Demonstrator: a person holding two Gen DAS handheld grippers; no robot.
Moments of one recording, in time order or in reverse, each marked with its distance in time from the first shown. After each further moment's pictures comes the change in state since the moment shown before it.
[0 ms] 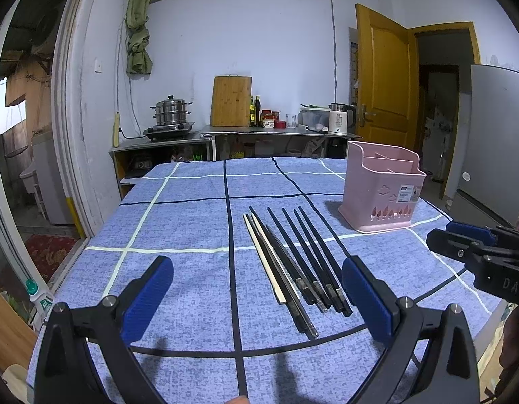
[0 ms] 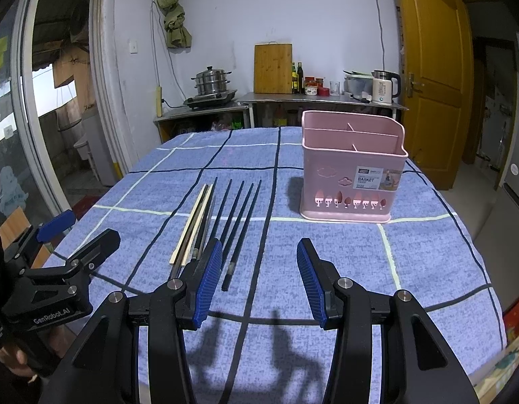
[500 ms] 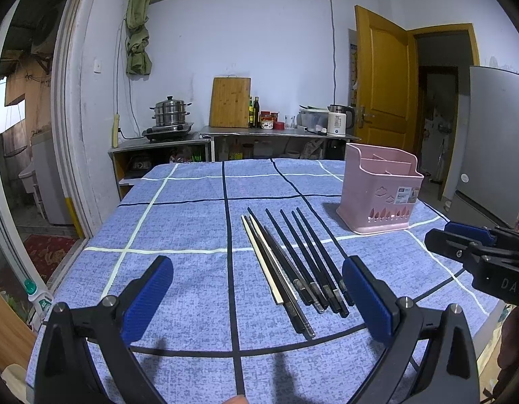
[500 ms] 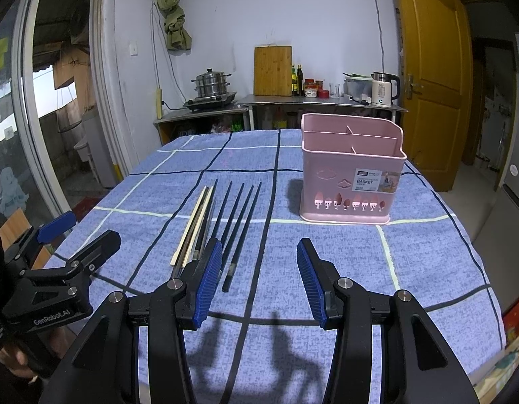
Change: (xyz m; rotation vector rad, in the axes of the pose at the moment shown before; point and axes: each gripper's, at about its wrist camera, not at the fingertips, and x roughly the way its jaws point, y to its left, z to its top) left arm -0.003 -0.002 0.001 -0.004 -0.005 -0.005; right arm -0.003 0.000 0.001 0.001 -0.007 0.000
